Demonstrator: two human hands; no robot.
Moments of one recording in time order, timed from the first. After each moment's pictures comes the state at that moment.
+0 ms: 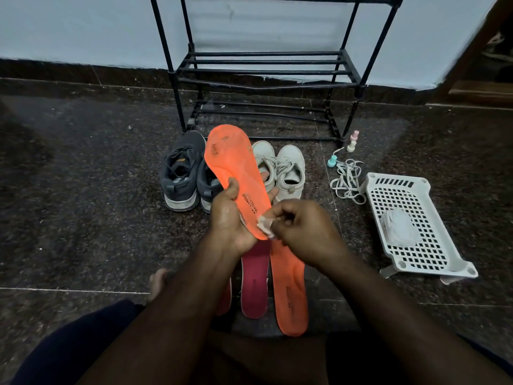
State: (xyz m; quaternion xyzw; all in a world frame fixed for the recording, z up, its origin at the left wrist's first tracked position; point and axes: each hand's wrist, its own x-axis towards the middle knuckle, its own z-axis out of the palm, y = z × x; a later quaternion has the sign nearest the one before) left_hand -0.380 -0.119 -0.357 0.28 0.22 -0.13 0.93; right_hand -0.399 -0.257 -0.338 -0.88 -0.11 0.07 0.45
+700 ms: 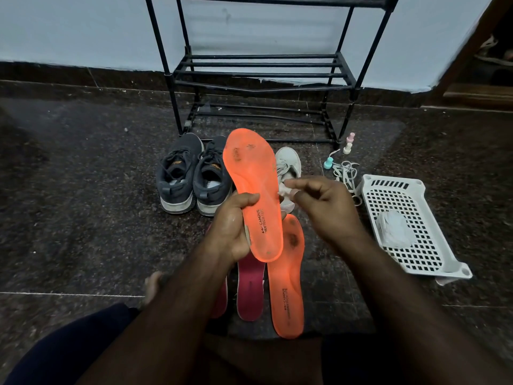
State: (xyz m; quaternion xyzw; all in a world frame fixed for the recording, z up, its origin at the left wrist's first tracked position) left_hand -0.380 -0.121 -0.370 0.35 0.19 -0.16 0.90; right_hand -0.368 -0.285 -0.335 -0.82 -0.07 -0.05 0.56
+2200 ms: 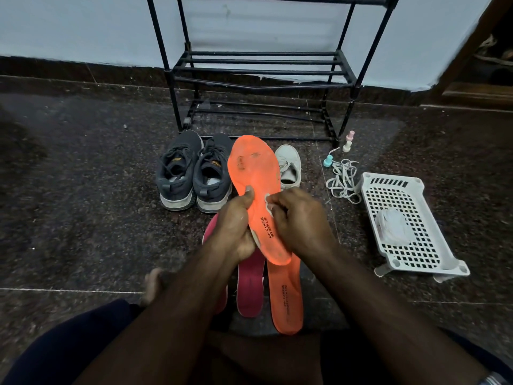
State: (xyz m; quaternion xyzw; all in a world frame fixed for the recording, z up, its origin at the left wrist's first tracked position) left_hand -0.384 -0.131 -0.374 0.38 0.23 -0.13 0.88; right_hand -0.381 -0.253 -0.364 -0.93 -0.16 -0.14 0.31
